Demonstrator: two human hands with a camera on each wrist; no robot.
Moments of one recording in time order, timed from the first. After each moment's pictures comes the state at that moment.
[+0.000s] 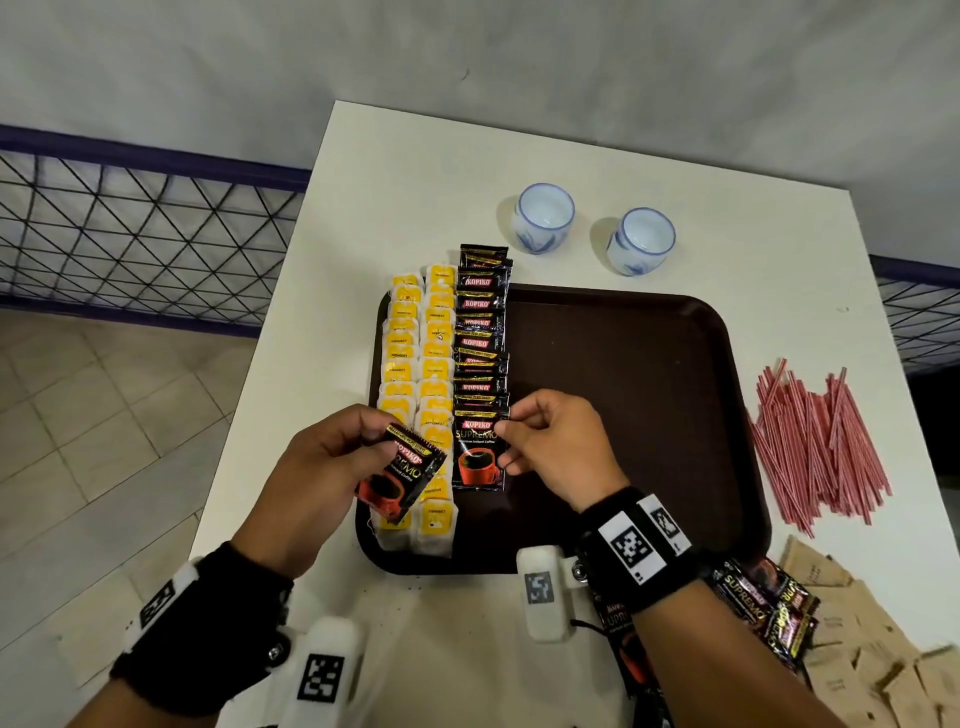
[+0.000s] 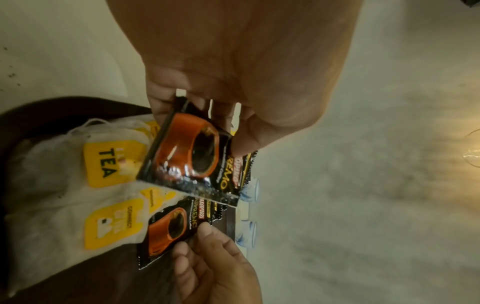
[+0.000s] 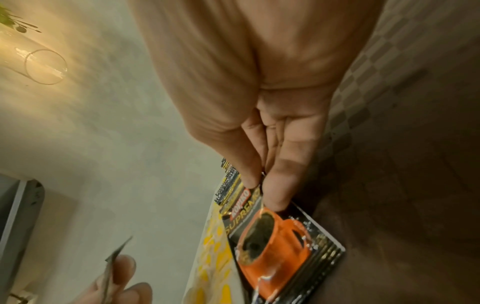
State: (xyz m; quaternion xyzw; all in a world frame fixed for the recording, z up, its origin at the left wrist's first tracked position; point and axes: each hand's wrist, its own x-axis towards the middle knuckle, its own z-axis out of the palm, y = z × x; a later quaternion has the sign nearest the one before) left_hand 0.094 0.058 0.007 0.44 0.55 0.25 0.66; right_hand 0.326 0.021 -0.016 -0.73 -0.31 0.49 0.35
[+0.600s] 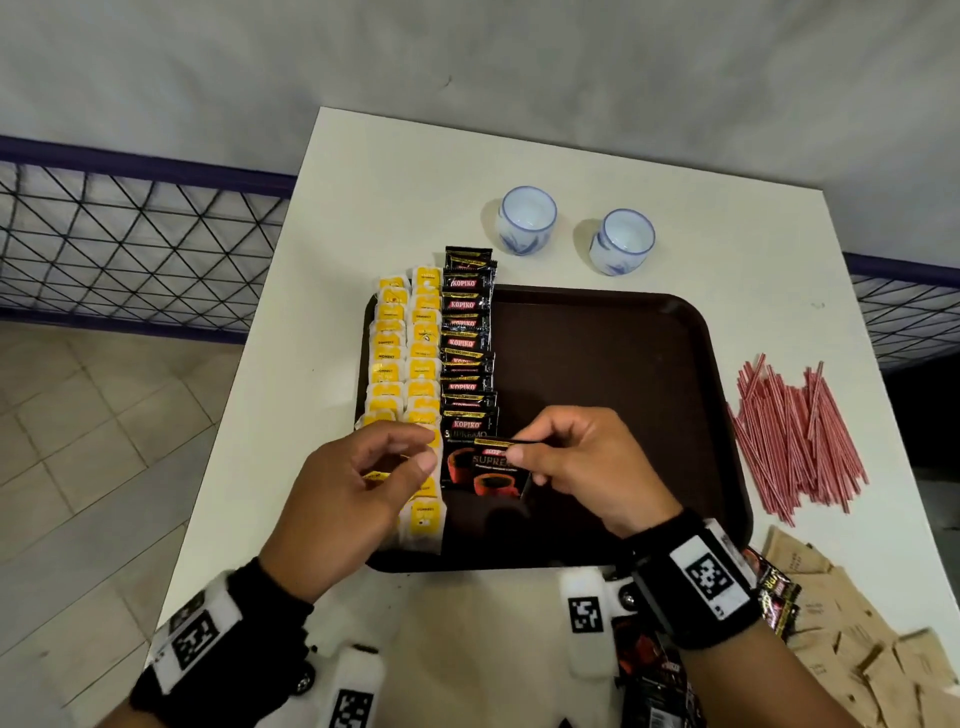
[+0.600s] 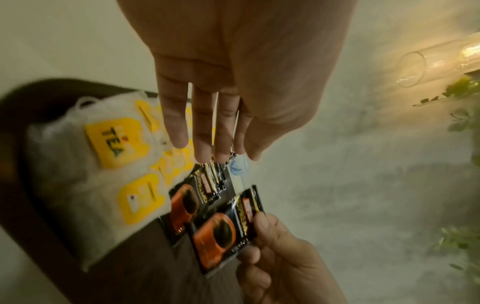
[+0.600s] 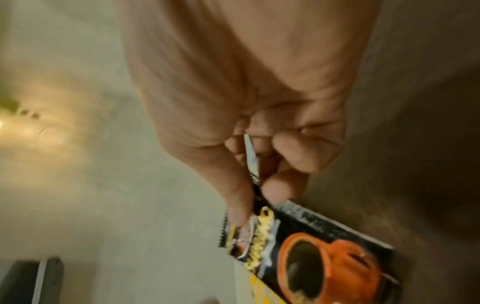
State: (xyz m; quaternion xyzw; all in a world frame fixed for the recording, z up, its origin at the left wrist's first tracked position) left_hand 0.114 0.033 0.024 0.61 0.52 0.24 0.55; right_hand 0.349 -0.011 0.023 -0.68 -0.36 0.52 0.37
